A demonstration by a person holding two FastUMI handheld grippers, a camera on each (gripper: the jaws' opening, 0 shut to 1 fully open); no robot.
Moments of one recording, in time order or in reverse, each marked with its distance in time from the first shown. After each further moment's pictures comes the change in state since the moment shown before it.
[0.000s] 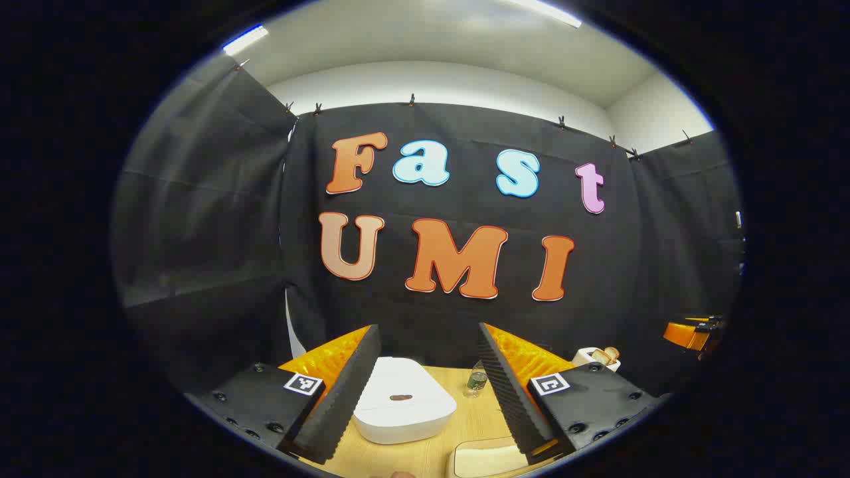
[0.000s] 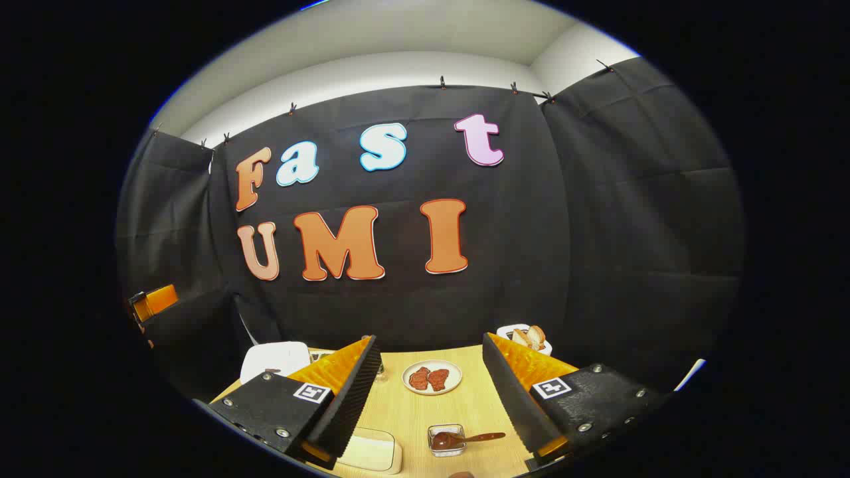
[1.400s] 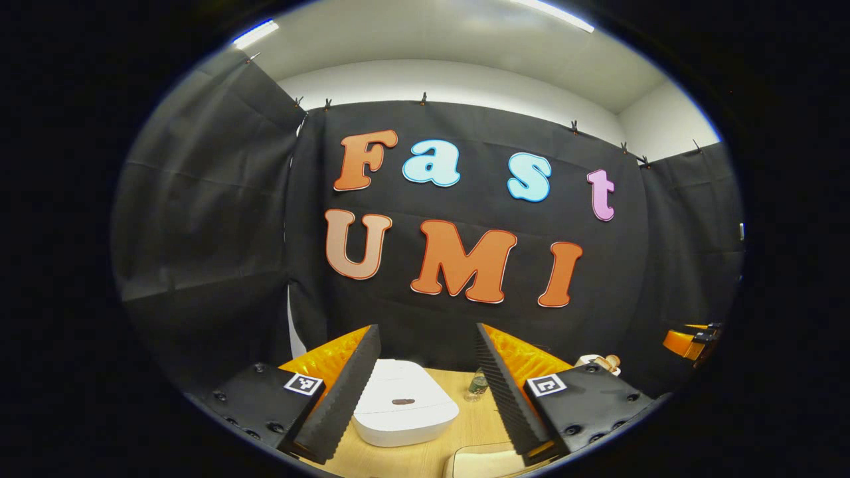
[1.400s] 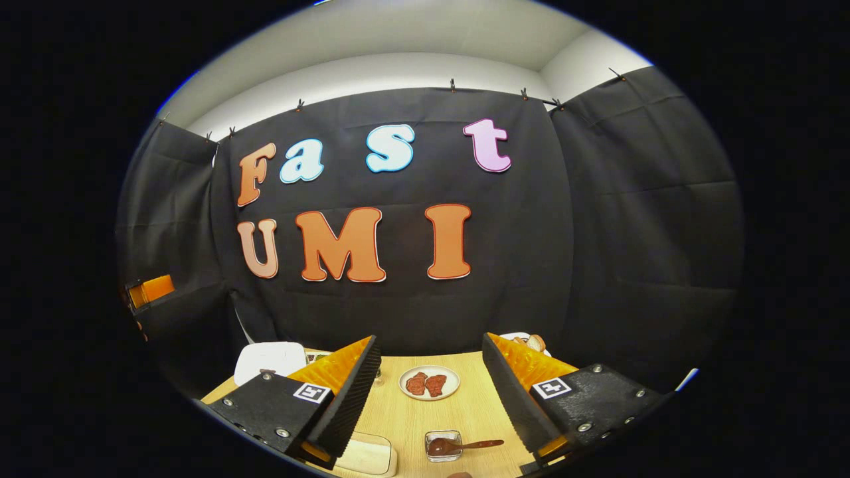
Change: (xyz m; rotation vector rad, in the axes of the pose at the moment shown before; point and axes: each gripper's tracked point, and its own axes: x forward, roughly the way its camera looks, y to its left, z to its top) left arm 0.015 0.021 0.009 -0.057 0.001 0.020; right arm 0.007 0.010 0.013 -0.036 -0.013 -0.002
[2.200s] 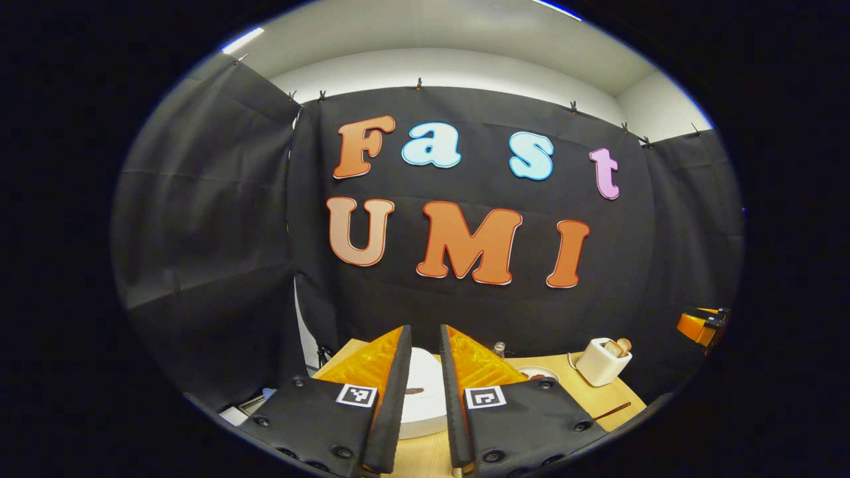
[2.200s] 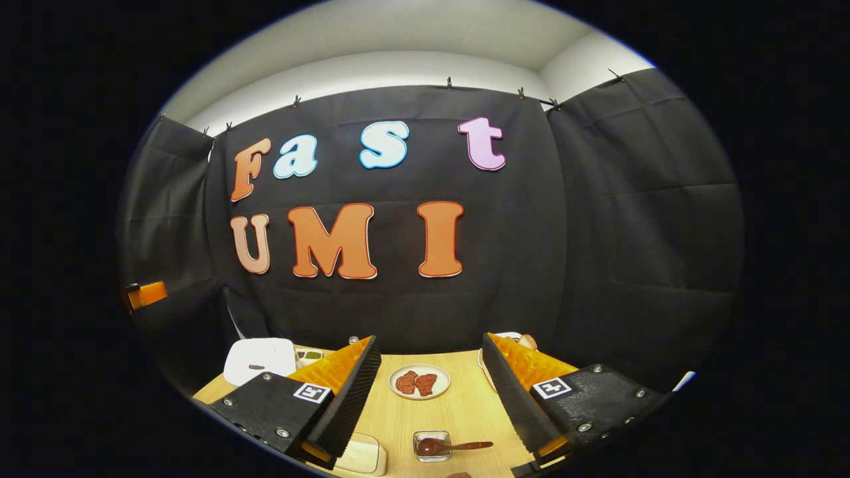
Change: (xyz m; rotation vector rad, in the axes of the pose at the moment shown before) left arm 0.003 0.000 -0.023 0.074 0.076 0.029; right arm 0.008 -0.014 -0.008 -0.018 0.009 -0.024
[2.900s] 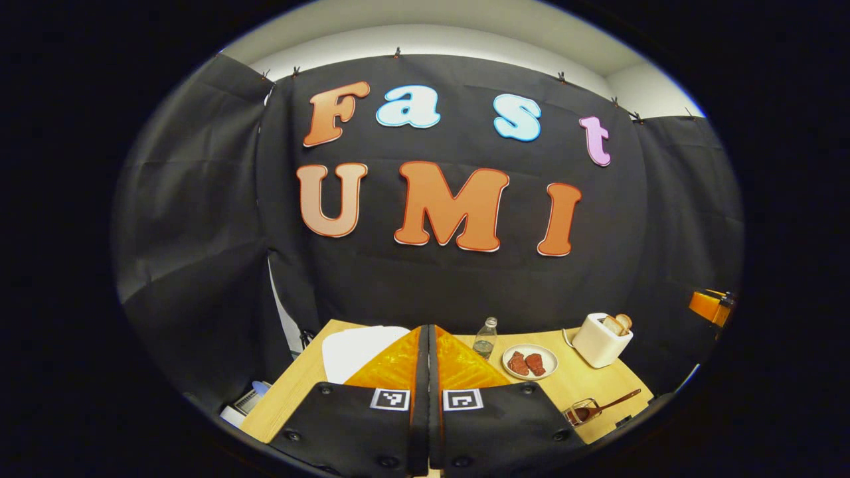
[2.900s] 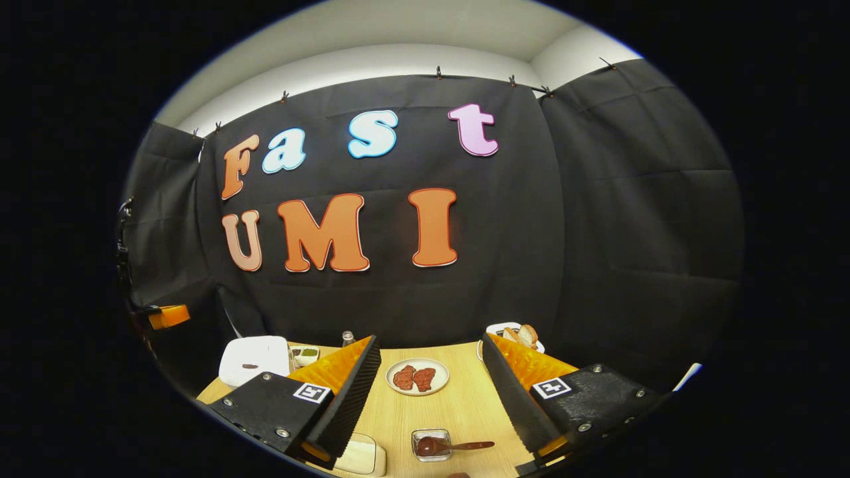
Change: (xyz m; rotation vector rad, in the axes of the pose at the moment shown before) left arm 0.071 -0.024 -0.070 -0.010 0.150 -0.090; right arm 0.021 -0.011 -0.019 0.028 0.038 -0.016
